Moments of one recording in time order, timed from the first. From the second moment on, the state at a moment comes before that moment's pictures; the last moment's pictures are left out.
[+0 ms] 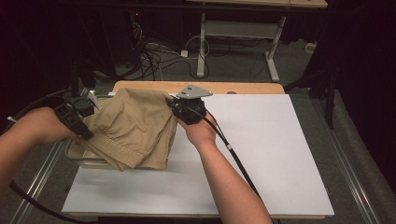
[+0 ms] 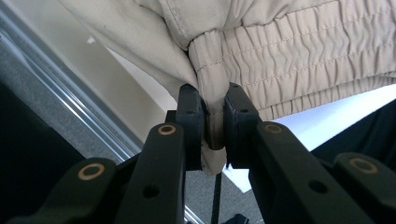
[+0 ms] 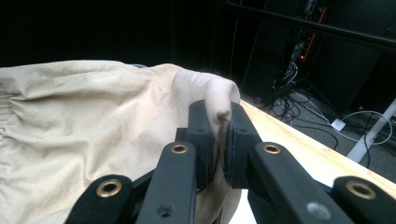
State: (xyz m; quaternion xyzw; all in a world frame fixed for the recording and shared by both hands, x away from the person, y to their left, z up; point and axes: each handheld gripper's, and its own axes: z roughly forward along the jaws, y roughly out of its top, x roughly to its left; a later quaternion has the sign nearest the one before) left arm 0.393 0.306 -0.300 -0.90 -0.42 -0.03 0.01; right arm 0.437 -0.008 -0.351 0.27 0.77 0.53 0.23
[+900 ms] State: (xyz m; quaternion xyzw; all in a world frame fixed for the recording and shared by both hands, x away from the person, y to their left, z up) left arm 0.390 0.378 -0.318 -0.87 -0.49 -0.05 0.00; right arm 0.497 0.083 -0.360 0.24 0.79 0.52 0.21
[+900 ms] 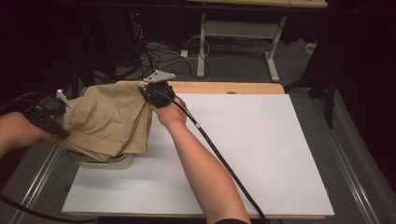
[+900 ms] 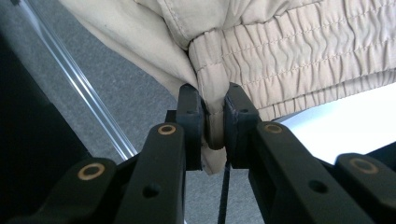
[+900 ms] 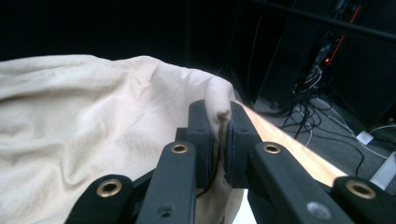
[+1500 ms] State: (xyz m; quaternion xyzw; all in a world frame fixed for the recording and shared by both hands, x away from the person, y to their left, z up) left arm 0.377 0.376 -0.325 -0.88 -0.48 -0.02 0.01; right arm 0.523 0.105 -0.397 0.25 0.82 0.48 0.20
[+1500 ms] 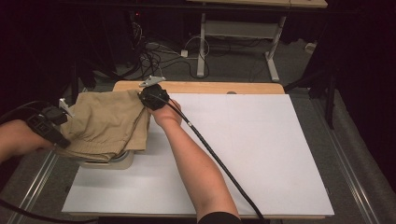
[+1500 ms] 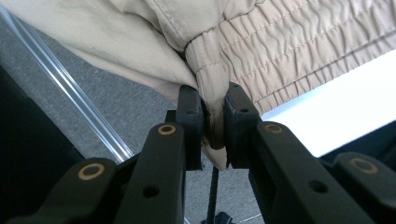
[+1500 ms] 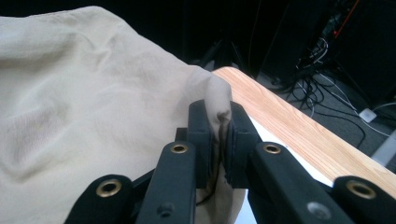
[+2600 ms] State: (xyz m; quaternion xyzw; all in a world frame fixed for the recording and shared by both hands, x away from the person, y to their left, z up) left arm 0.404 0.343 -0.335 -0.89 -0.44 -0.10 -0.04; right arm 0.436 0.006 -0.401 0.25 0.80 0.52 0.17
